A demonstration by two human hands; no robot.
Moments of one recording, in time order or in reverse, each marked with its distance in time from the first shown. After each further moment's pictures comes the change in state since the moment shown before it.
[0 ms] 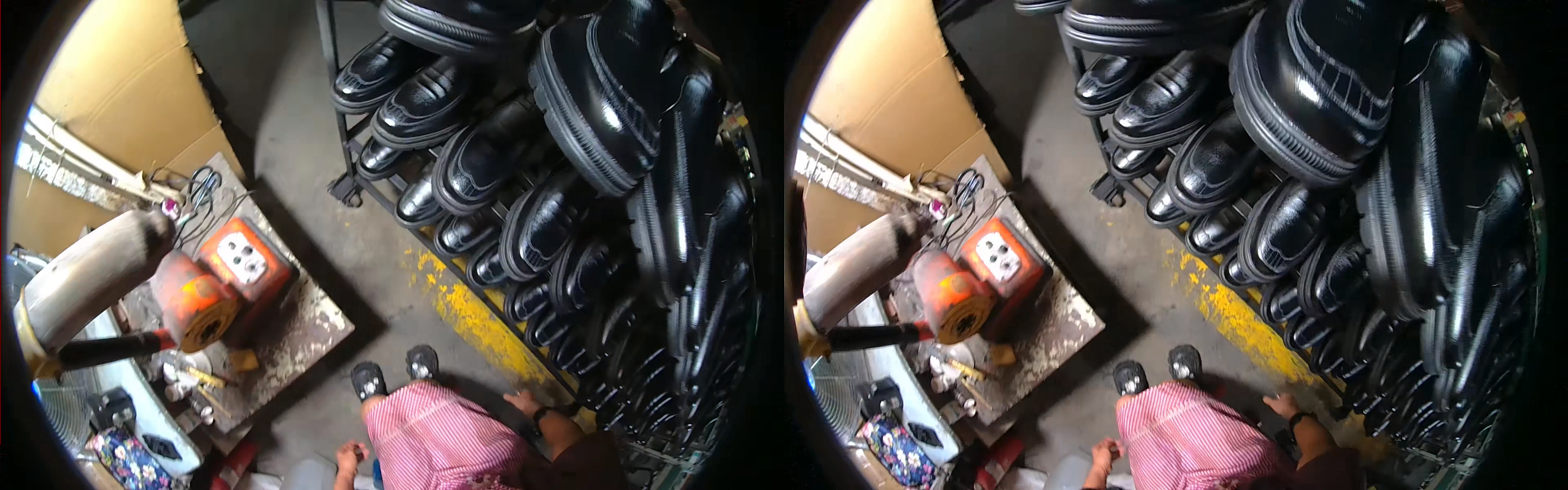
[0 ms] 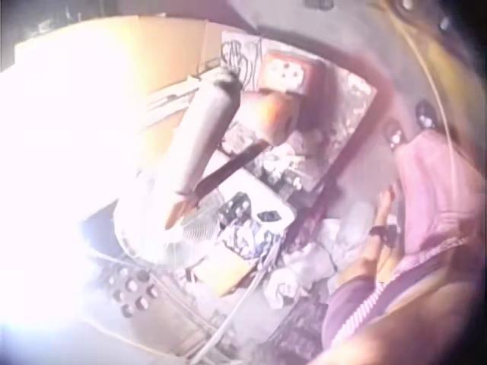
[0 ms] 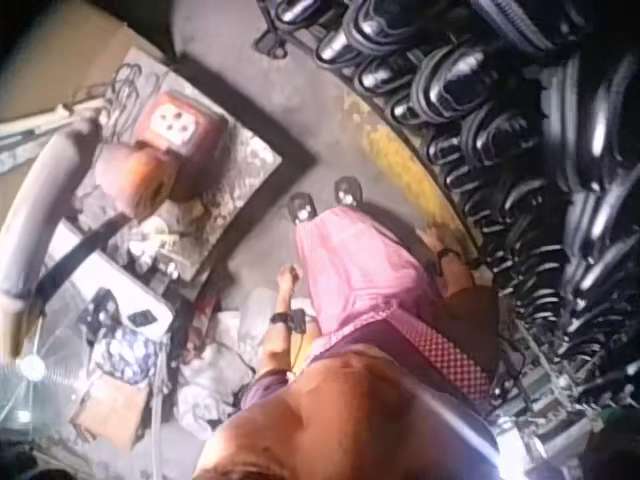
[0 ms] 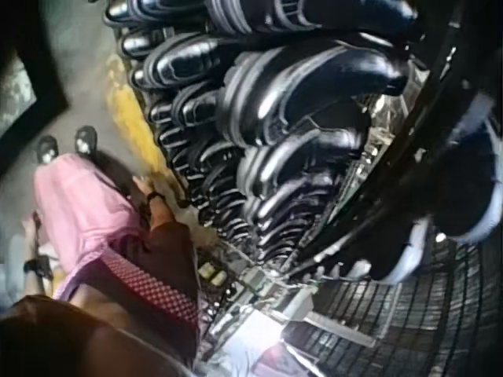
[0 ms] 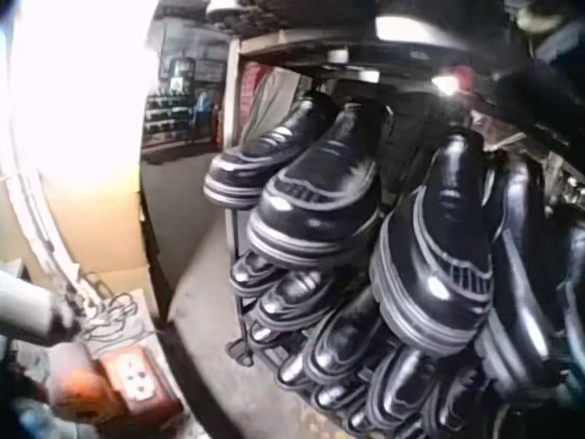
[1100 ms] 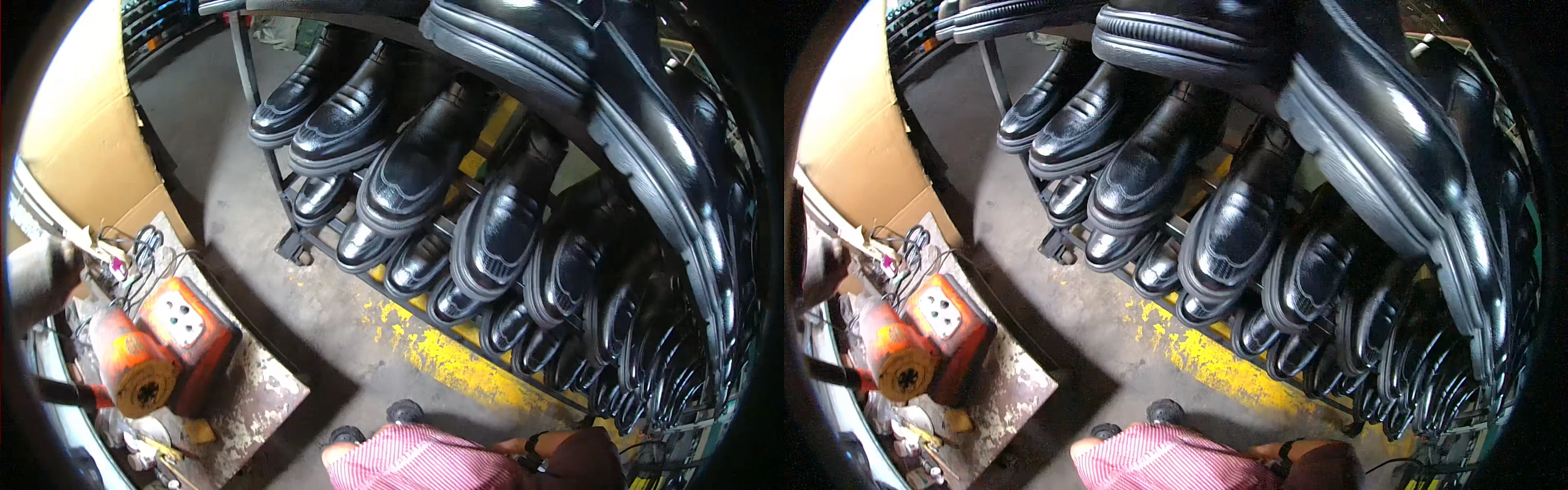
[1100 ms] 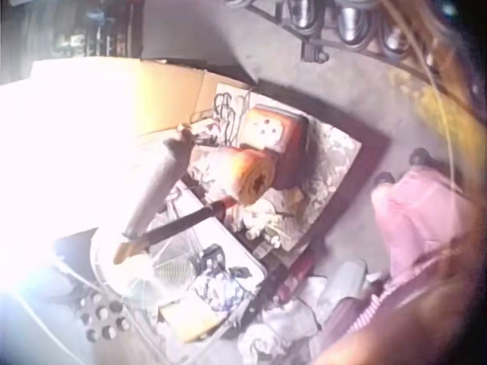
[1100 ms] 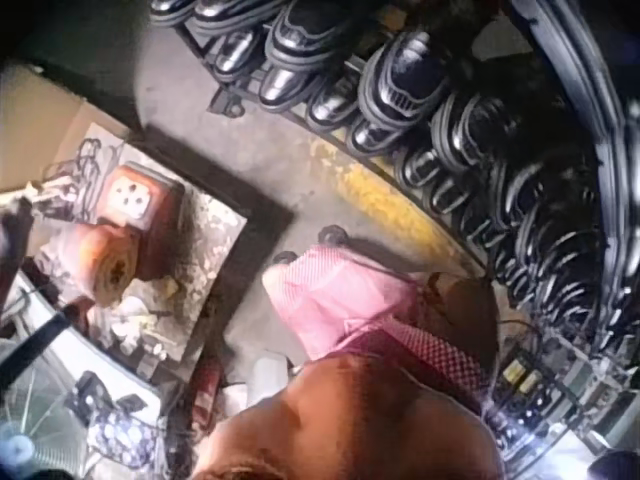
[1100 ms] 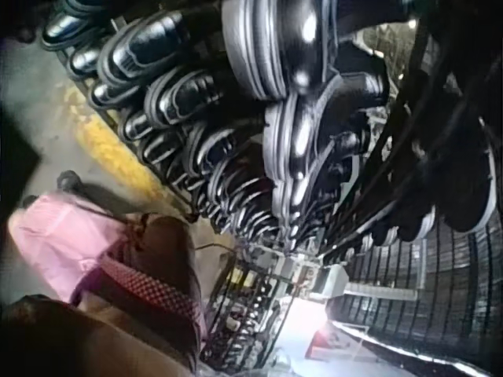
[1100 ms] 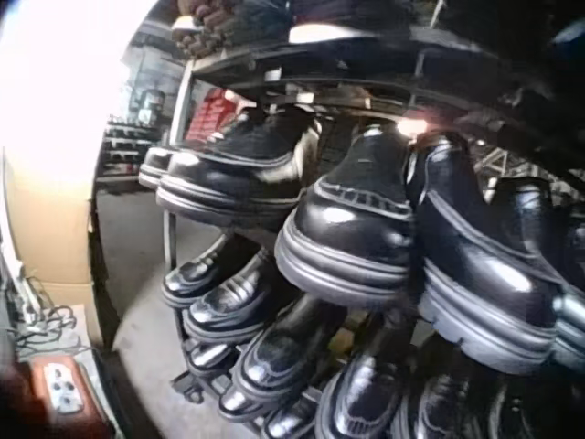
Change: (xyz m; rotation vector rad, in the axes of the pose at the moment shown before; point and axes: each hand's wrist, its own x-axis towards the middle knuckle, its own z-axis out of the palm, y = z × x) left_hand 0.095 0.087 0.122 0.857 0.350 1.107; right_hand -0.002 -0.017 0.035 -0.041 -0.631 0.045
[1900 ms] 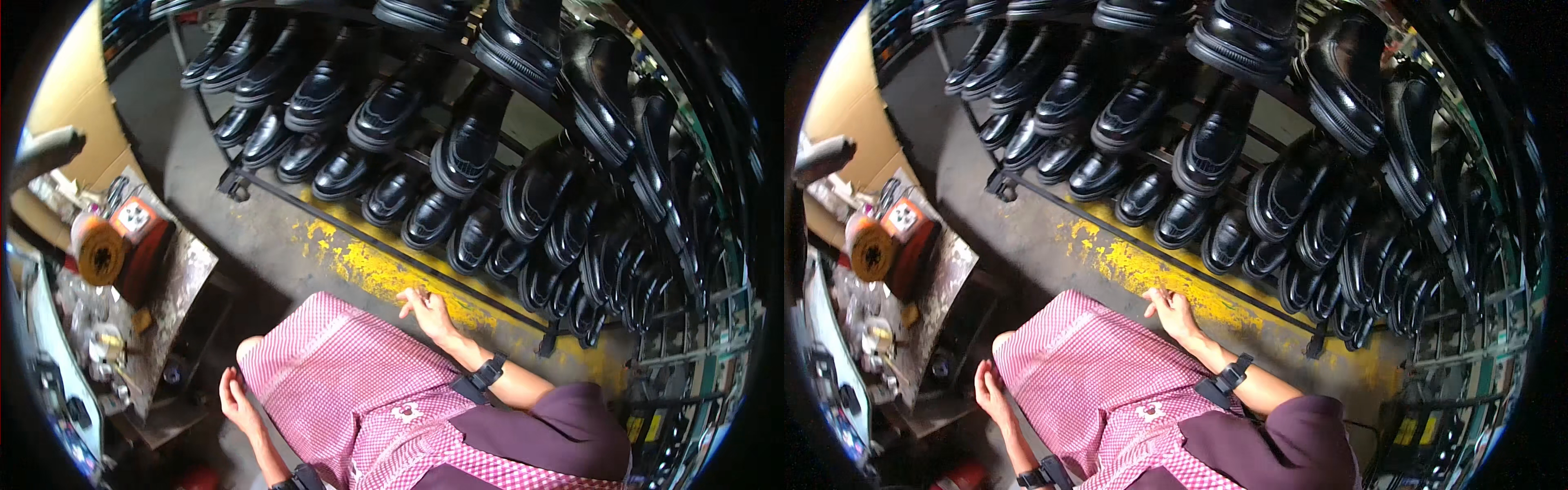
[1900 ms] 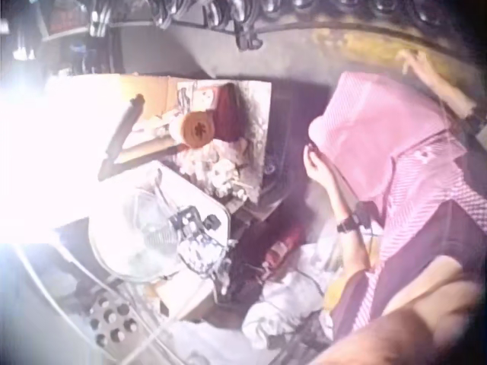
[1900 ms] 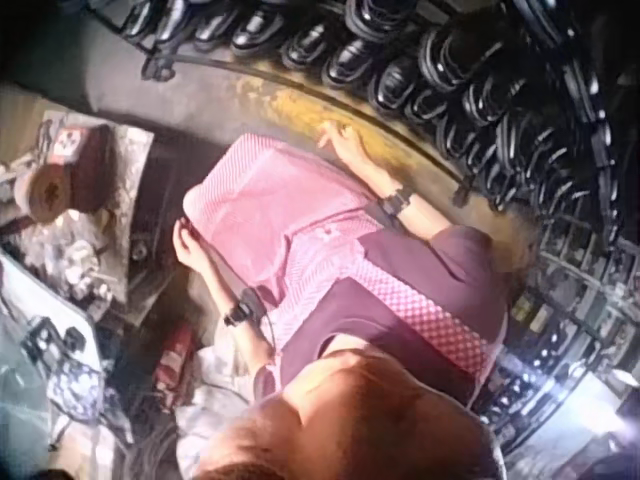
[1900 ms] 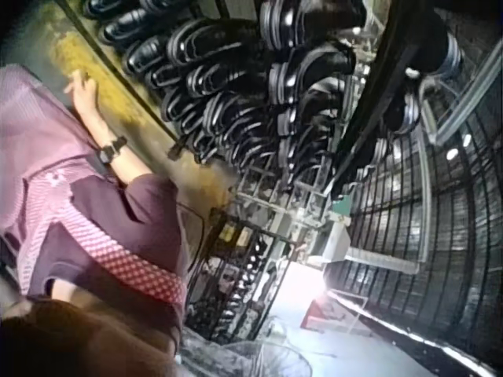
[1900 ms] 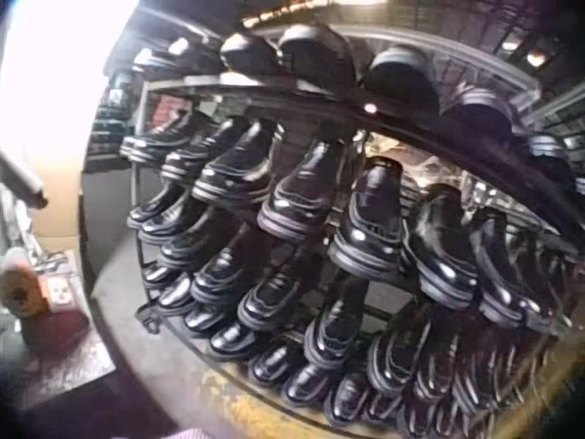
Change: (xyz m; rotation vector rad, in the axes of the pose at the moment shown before) left_hand -0.098 0.035 -0.113 -0.906 0.236 -0.024; right_hand -0.109 -0.041 0.031 0.580 0.794 -1.152
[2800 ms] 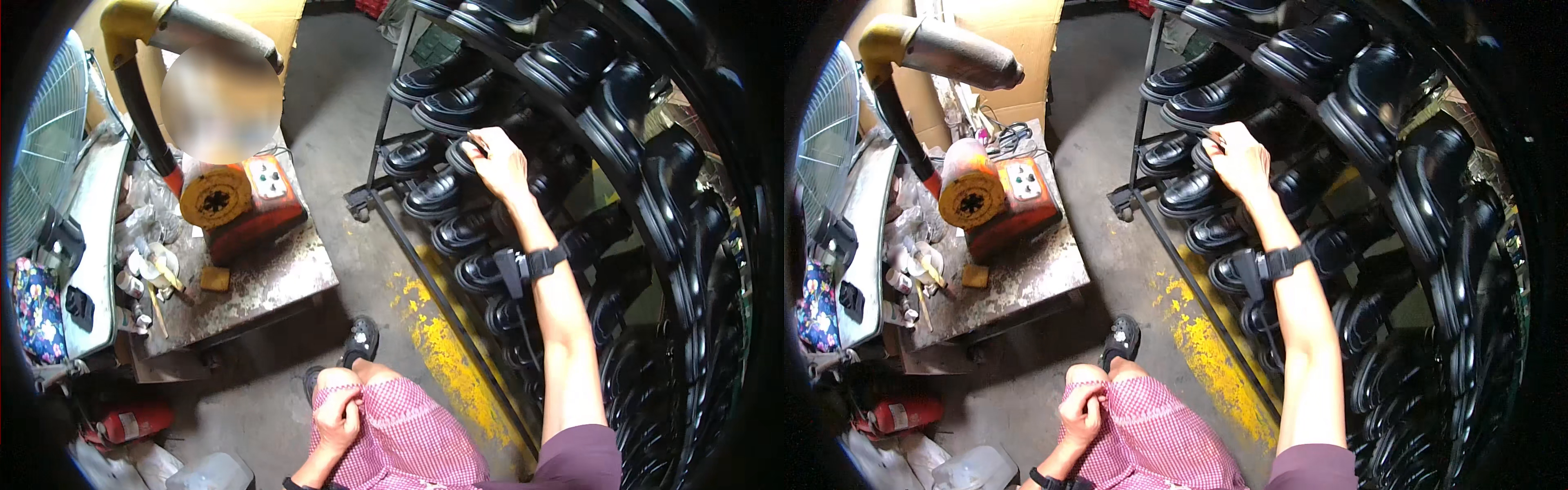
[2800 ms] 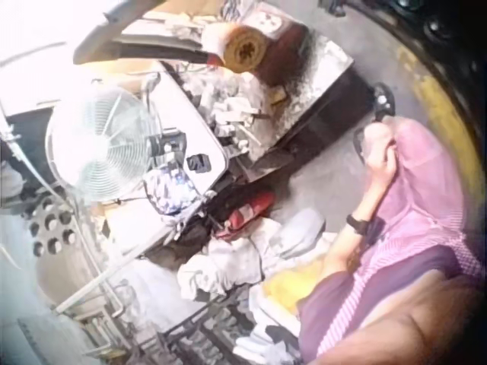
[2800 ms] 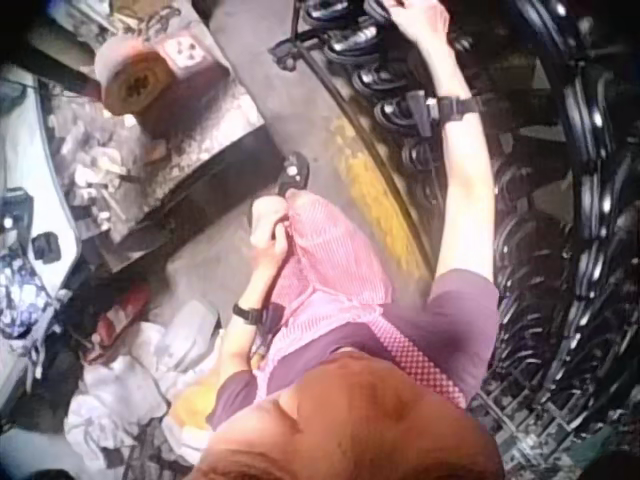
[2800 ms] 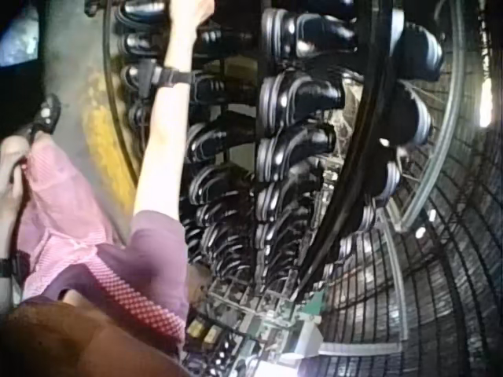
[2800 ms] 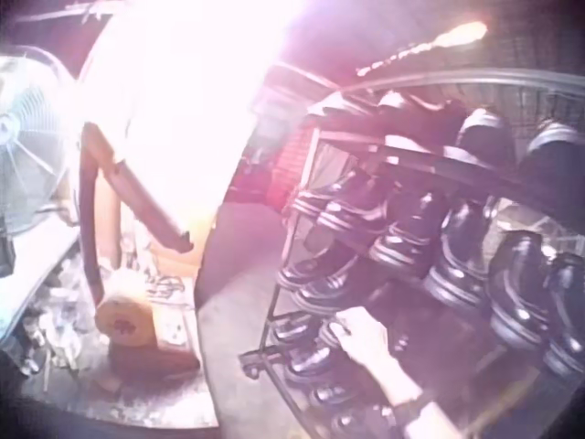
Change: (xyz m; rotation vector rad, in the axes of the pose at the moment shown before) left_hand -0.011 0.047 0.092 0.282 -0.084 0.420; right_hand 0.286 -0.313 0.172 -0.671 0.104 -1.235
